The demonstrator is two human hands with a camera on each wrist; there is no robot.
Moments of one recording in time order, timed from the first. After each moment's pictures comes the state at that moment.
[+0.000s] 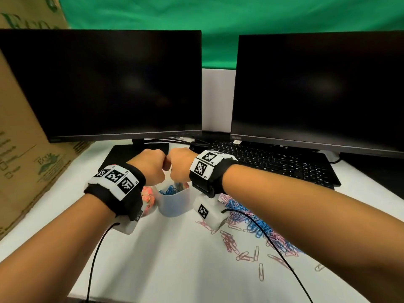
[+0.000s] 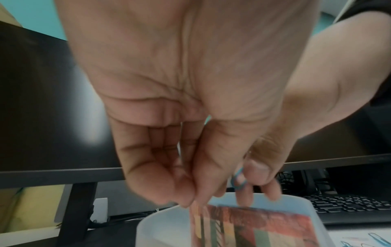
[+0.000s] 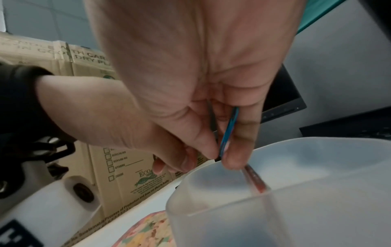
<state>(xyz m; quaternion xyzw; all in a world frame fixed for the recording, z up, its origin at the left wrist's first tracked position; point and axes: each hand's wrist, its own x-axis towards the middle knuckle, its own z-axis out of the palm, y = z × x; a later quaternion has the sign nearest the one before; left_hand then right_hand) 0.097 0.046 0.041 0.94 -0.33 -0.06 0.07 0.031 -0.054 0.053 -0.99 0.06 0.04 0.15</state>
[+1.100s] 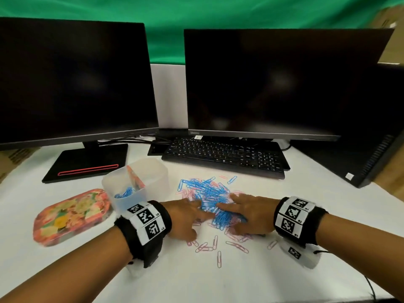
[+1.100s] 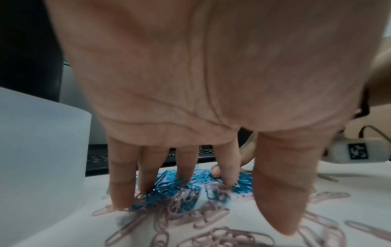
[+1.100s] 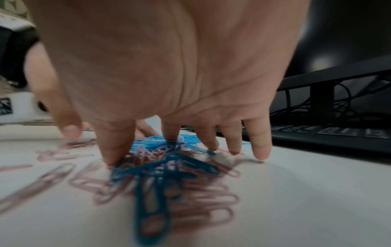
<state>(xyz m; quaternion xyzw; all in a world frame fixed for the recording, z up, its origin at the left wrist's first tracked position) -0.030 -0.039 -0.022 0.74 -0.60 -0.24 -0.15 -0.175 -0.218 -0.049 -0.96 0.13 0.25 0.03</state>
